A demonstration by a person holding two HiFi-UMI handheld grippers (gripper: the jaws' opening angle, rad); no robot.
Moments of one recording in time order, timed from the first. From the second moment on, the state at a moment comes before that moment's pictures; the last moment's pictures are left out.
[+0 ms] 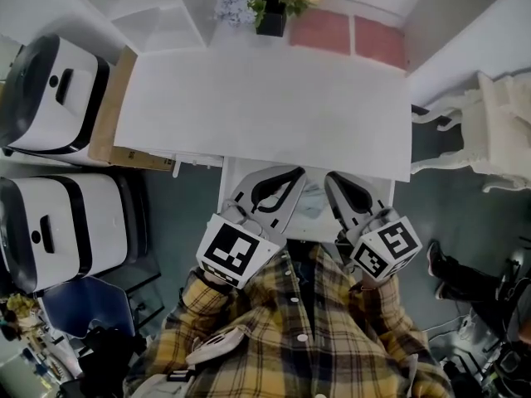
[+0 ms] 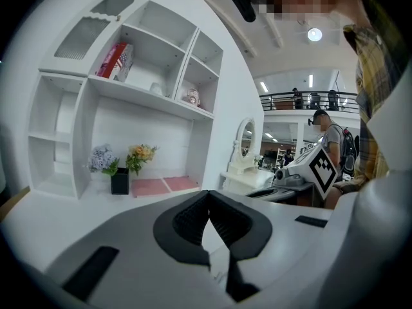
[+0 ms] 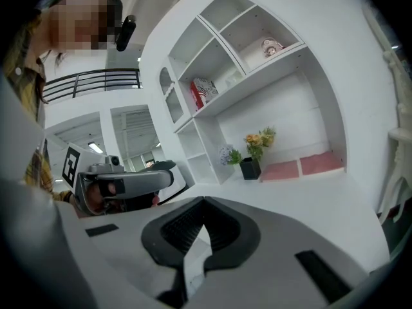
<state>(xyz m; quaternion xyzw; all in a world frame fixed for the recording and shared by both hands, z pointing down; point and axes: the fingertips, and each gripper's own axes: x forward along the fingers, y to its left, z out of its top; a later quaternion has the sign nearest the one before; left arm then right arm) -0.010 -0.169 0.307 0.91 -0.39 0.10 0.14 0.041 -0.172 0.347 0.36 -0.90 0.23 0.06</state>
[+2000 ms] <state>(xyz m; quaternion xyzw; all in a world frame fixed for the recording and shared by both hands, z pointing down) 0.025 -0.101 0.556 0.88 -0.13 0.44 0.13 0.077 -0.124 0.471 0.41 -0.83 0.36 0.10</state>
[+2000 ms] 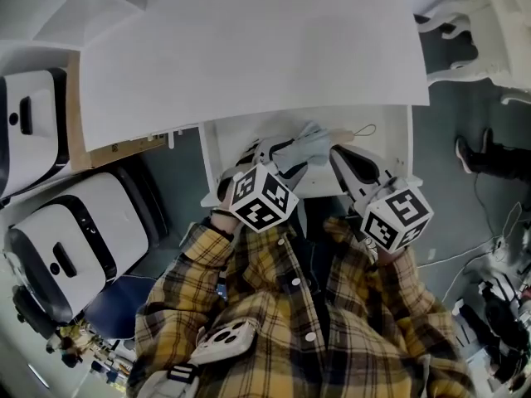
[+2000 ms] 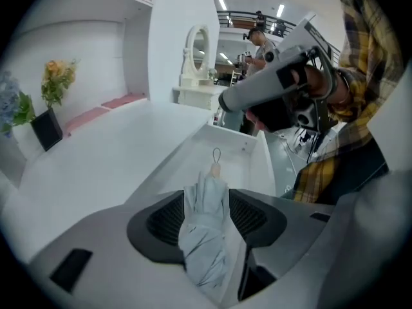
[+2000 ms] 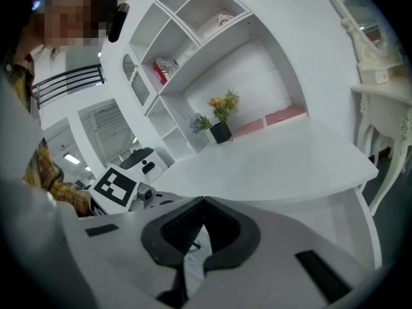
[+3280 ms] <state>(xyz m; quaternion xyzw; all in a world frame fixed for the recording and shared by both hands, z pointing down) 0.031 -0.081 0.688 0.79 0.04 0.61 0.08 0.094 -0.093 0.510 0.45 -0.79 0.40 0.12</state>
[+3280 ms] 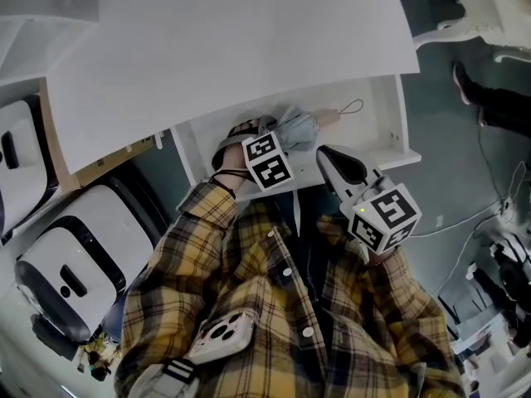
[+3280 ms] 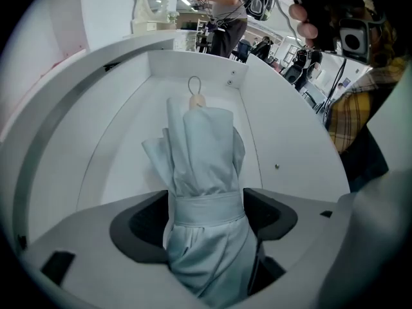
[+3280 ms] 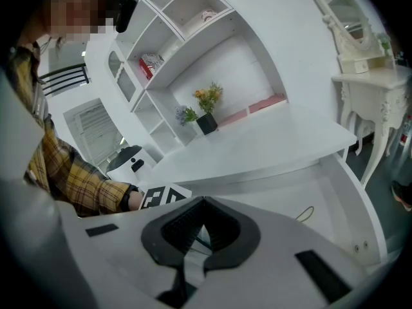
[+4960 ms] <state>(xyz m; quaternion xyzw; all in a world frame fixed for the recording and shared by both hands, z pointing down) 0.029 -0.080 0.695 0.78 0.01 0.63 0.04 0.091 -0.087 0.504 0.44 -0.80 0.40 0.12</state>
